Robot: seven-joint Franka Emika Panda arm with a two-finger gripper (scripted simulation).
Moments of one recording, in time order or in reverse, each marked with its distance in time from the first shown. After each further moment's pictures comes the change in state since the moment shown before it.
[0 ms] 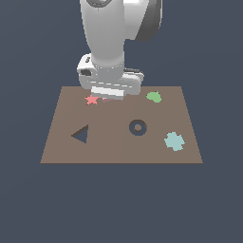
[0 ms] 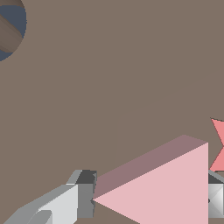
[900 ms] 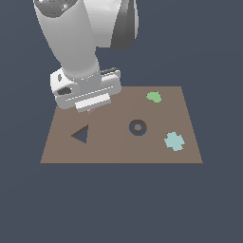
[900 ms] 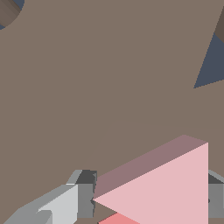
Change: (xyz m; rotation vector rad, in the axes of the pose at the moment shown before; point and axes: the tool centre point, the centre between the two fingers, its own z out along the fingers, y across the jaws) arm 0.051 0.056 -0.004 -0.001 -0.001 -0.525
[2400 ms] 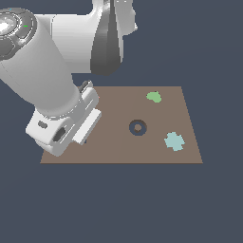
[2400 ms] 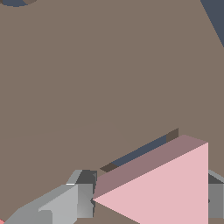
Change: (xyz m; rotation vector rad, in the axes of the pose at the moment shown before) arm 0.083 0.064 -0.005 0.001 -0.002 -0.743
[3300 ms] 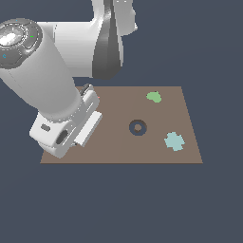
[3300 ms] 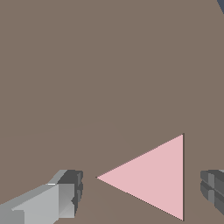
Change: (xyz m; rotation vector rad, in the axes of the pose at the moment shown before) arm 0.001 0.002 0.010 -0.002 0.001 -0.013
